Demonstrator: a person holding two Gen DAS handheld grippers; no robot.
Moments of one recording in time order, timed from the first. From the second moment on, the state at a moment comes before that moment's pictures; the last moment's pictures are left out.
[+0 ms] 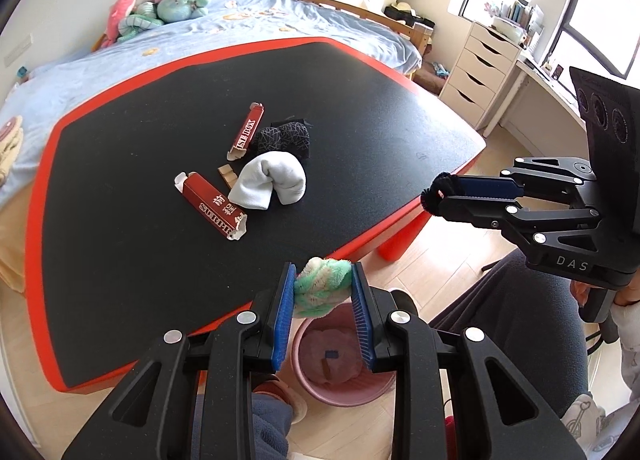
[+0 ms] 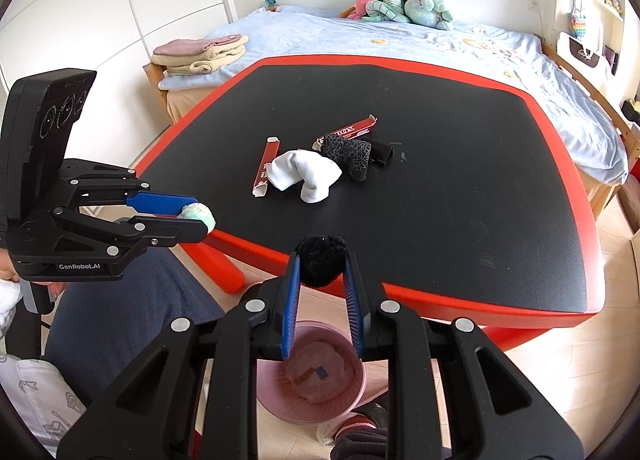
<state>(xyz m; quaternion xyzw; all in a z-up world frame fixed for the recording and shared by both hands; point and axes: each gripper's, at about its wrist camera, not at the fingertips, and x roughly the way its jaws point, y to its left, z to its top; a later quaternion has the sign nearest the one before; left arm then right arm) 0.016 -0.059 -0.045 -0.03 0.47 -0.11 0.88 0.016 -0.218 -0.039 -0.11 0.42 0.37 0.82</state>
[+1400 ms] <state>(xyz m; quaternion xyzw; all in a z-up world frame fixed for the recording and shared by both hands) -0.028 -0.087 -0.055 -0.03 0.48 -0.12 0.87 -0.046 -0.252 -0.063 -0.08 0.46 0.34 0.82</state>
